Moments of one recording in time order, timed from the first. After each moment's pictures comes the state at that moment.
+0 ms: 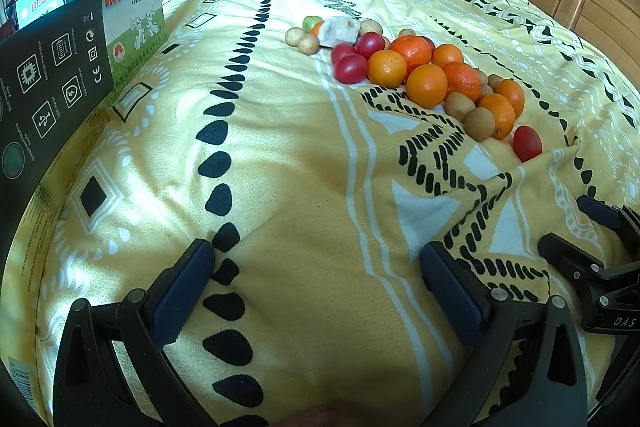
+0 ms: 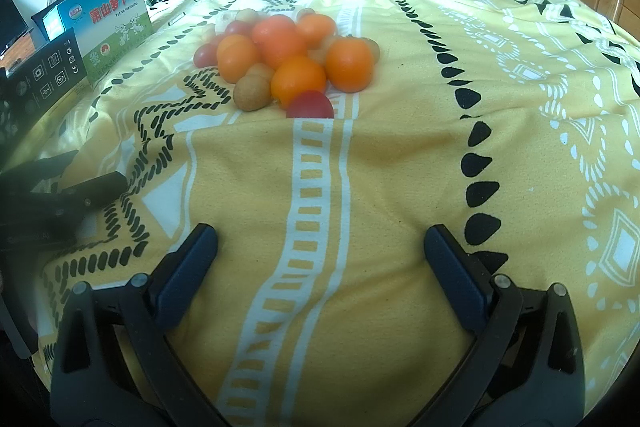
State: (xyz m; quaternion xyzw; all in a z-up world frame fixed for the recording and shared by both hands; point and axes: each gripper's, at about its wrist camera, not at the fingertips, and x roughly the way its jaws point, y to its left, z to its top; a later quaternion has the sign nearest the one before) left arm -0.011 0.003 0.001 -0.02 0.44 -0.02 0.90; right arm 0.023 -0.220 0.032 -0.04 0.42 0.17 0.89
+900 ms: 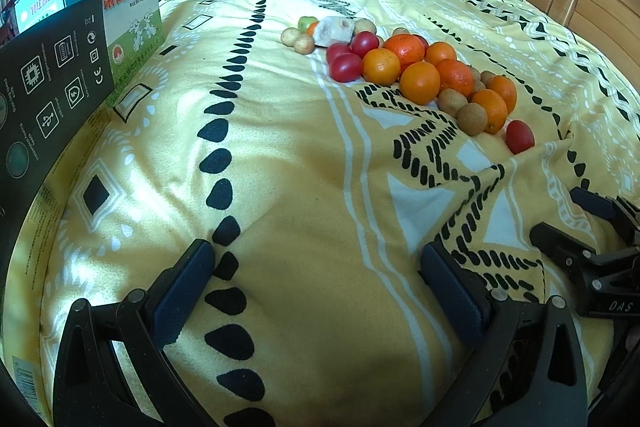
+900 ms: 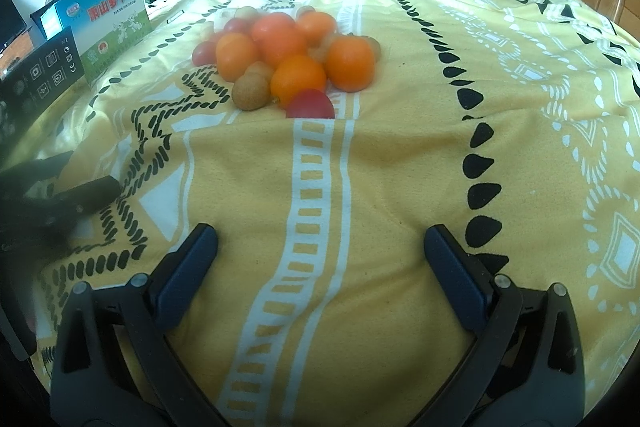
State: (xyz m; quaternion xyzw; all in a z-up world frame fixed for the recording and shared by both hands) left arm -0.015 0.005 0.003 -0.02 0.45 -0.03 0.89; right arm 0.027 -0.220 0.033 -0.05 0.43 0.17 0.89
